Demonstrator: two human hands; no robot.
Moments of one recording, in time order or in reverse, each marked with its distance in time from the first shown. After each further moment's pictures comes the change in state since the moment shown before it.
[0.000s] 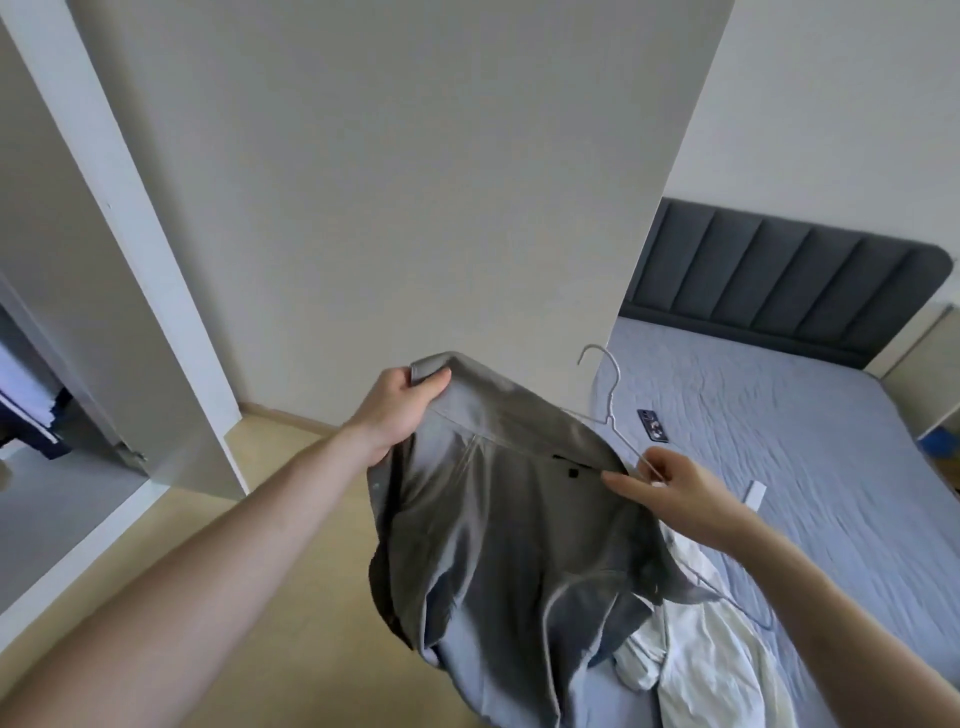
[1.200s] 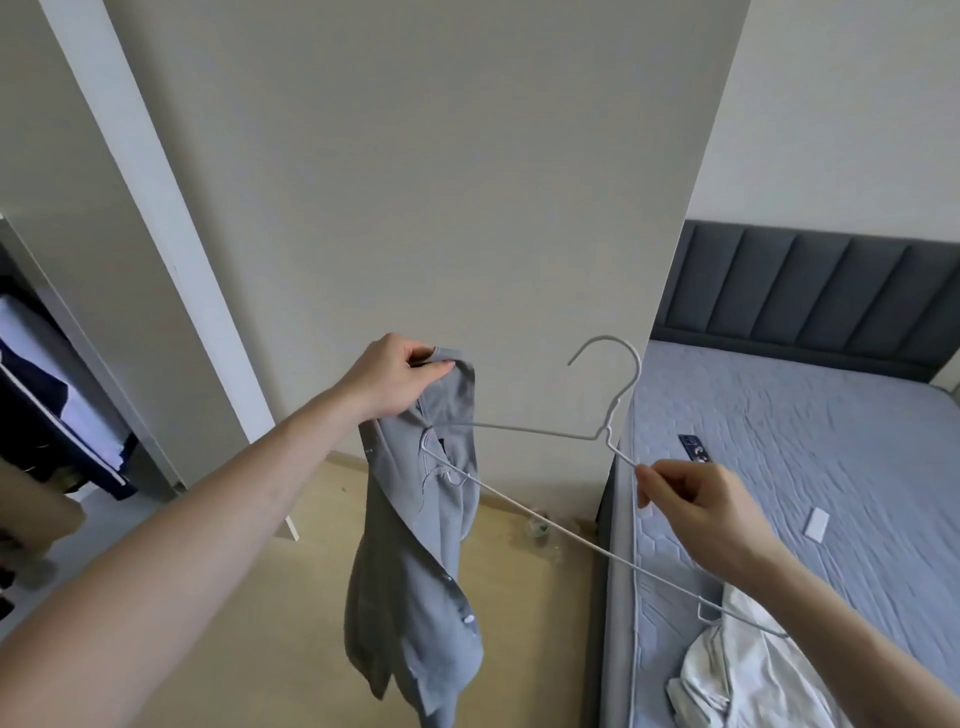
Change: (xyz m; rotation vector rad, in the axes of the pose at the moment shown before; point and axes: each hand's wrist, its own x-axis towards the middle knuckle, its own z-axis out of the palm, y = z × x) left_hand 0.011 0.087 -0.054 0.729 0.011 0.318; right_hand -0.024 -0.047 0.010 0.151 0.199 -0.289
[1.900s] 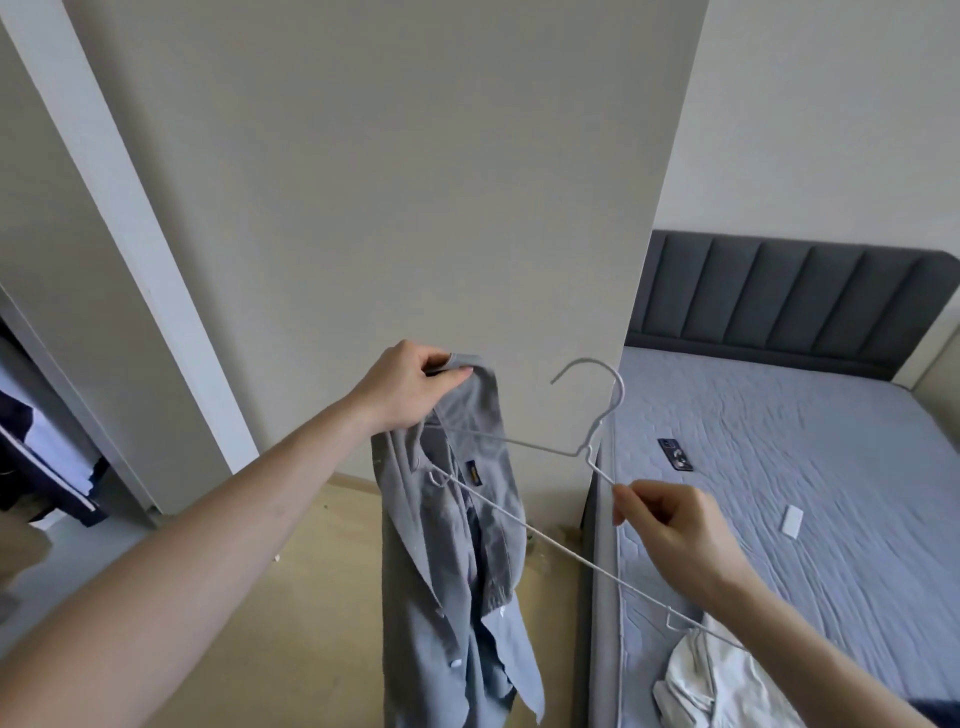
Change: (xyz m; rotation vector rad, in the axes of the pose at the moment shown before) left_hand -0.001 0.040 0.021 -0.028 -0.060 0.098; right_hand -0.022 0.003 0.003 0.051 0.073 0.007
